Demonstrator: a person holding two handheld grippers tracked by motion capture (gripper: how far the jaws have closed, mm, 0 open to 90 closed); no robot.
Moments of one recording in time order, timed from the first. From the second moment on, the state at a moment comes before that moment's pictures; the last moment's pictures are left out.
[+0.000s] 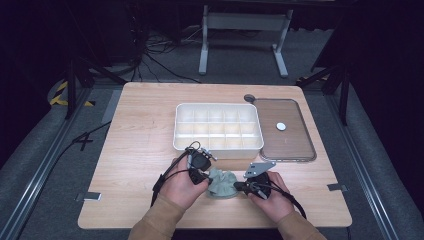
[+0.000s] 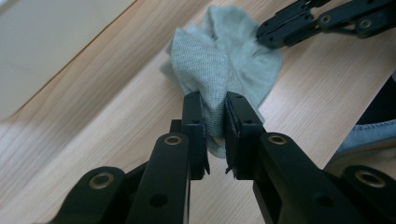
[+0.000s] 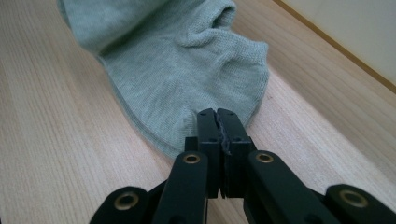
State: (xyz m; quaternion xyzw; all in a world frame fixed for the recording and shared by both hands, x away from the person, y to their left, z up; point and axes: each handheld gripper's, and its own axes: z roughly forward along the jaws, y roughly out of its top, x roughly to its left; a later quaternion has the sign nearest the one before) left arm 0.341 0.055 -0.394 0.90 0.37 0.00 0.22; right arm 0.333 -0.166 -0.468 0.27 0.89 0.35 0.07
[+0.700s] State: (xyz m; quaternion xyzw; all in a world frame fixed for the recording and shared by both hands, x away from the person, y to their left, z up) left arm 0.354 0.010 -0.424 0.91 0.32 -0.05 0.25; right arm 0.333 -0.171 -0.471 0.27 0.89 0.37 0.06
